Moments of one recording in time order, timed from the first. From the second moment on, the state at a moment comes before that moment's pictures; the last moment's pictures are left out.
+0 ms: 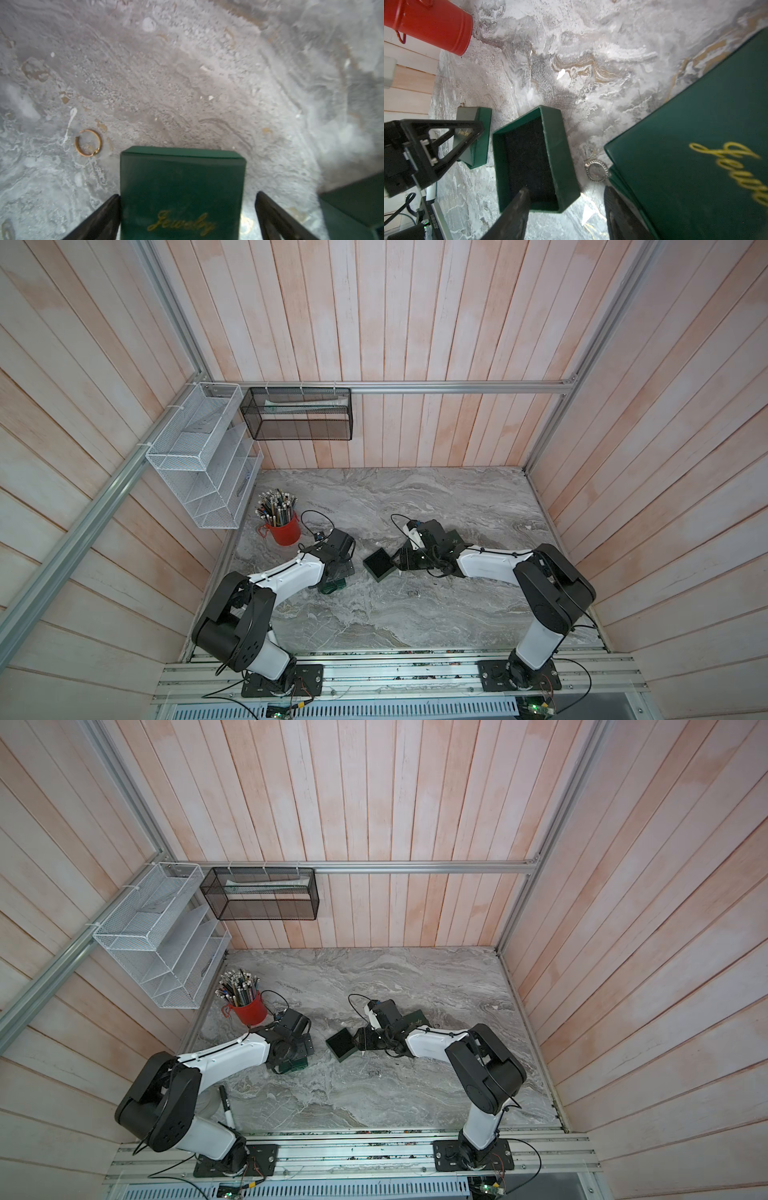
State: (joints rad) left arm -0.47 1.52 0.78 -0.50 -0.26 -0.75; right arm 0.69 1.75 0.89 0.03 -0.32 0.55
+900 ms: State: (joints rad) left arm -0.46 1.54 0.75 -0.34 -0.16 -0.61; right arm 0.78 1.69 0.87 0.01 -0.35 0.53
